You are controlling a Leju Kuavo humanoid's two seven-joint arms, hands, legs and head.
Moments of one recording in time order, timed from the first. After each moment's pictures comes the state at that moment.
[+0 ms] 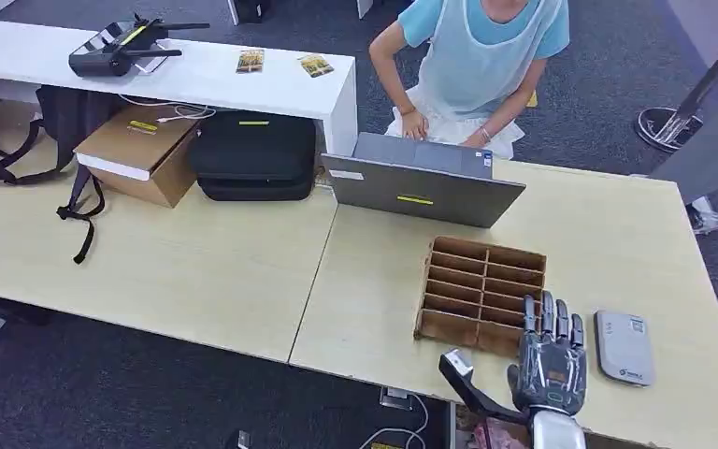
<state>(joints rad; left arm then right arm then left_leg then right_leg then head) -0.16 -0.22 -0.05 -0.18 0.79 0.03 -0.01 -0.01 -0.14 0.44 -1.47 1.57 -0.12 0.55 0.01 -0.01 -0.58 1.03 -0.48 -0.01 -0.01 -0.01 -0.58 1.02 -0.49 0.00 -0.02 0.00</state>
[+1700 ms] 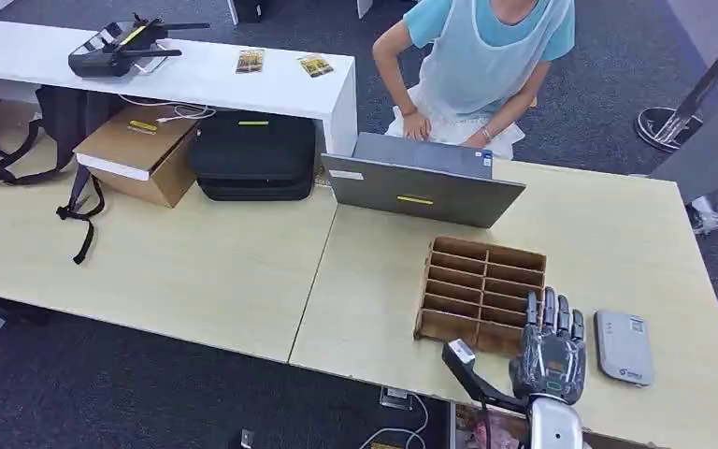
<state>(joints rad) -0.17 -0.22 -0.05 -0.18 0.77 0.03 -0.01 -0.05 -0.10 0.40 -1.39 1.57 -0.12 0.54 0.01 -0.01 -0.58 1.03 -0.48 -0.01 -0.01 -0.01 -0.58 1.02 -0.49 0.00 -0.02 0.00</state>
